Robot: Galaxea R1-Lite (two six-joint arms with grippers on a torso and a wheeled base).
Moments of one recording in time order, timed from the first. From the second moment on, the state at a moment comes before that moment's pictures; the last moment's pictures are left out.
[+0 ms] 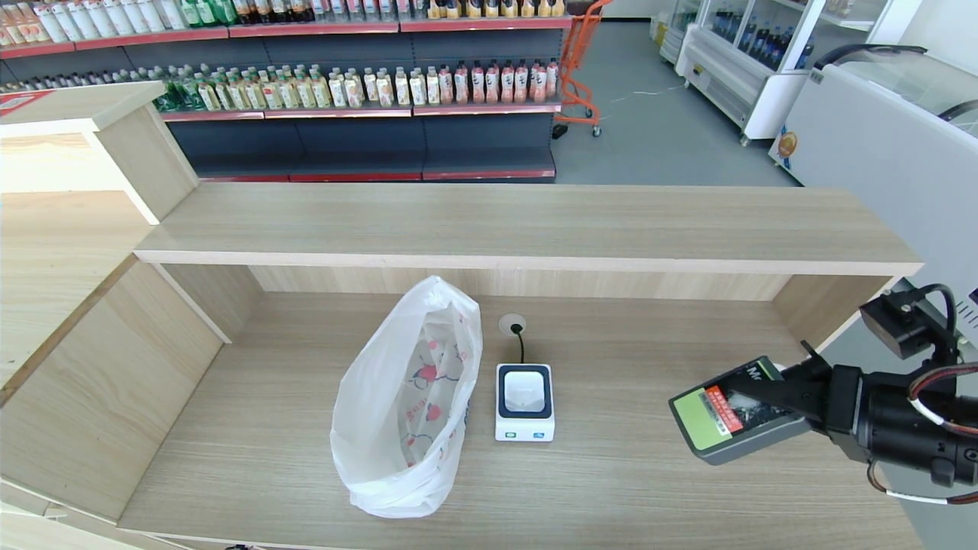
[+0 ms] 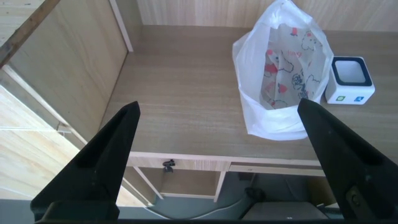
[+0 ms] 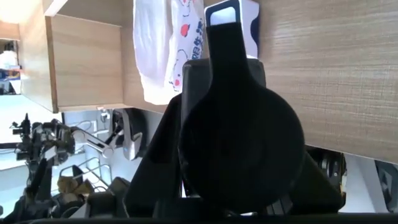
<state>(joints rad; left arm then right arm) 0.00 0.00 0.00 0.00 0.00 0.00 0.14 1.33 -0.45 -0.45 0.51 0.55</state>
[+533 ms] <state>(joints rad) 0.00 0.00 0.00 0.00 0.00 0.01 0.13 1.33 -0.46 -0.46 0.49 0.60</state>
